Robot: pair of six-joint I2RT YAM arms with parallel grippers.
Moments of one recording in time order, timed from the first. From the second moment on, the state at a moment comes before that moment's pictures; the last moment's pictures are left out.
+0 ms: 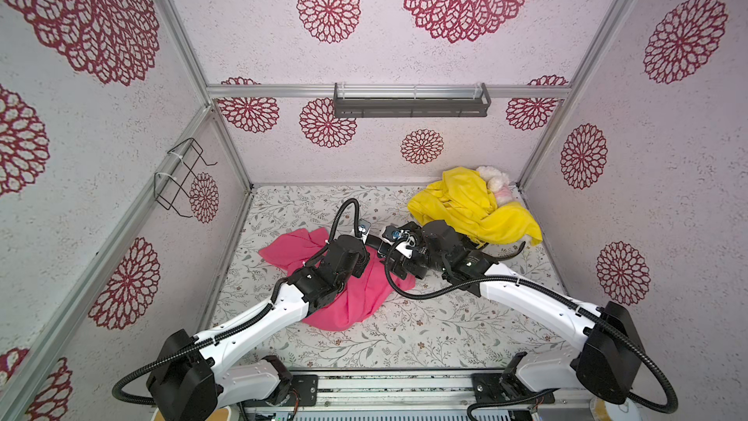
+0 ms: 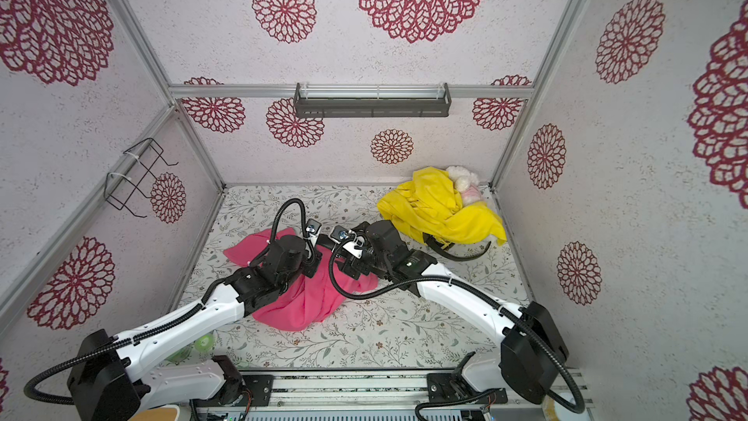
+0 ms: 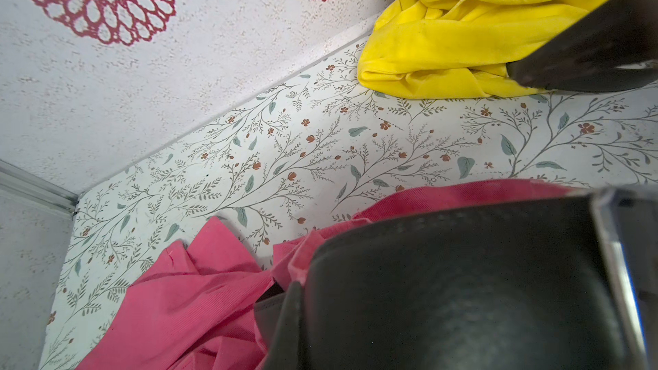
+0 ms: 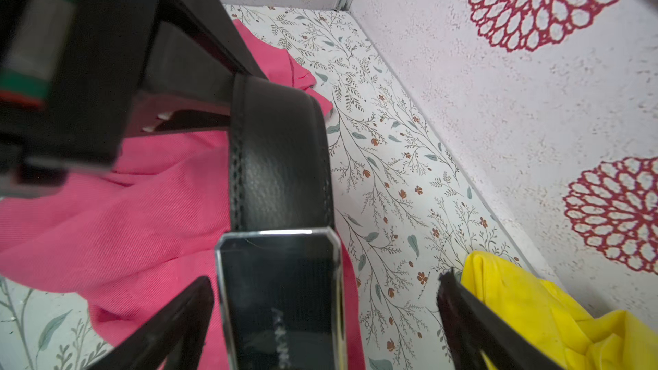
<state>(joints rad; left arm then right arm) -0.74 1.22 0.87 -0.20 -0.44 0.04 0.80 1.38 1.05 -0.17 -0.08 -0.43</state>
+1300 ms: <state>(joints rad) -0.74 1.23 0.89 -0.21 -0.43 0.02 0.85 1.43 1.14 -0.24 -0.06 -0.47</state>
